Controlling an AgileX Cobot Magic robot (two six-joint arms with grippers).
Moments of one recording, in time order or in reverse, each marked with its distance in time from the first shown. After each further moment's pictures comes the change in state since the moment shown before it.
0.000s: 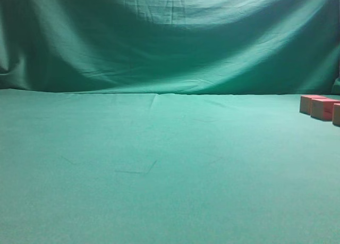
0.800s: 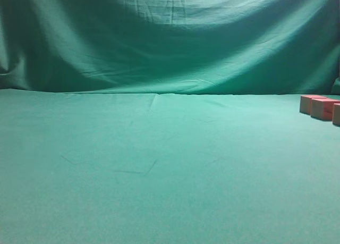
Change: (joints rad) left arm 0.000 0.000 0.000 0.000 0.000 0.000; right arm 0.000 0.506 -0.225 -0.280 0.284 0.107
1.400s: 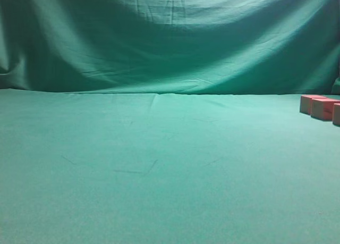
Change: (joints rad) left arm 0.000 0.000 0.000 0.000 0.000 0.000; right arm 0.056 0.344 -0.206 -0.441 0.302 0.500
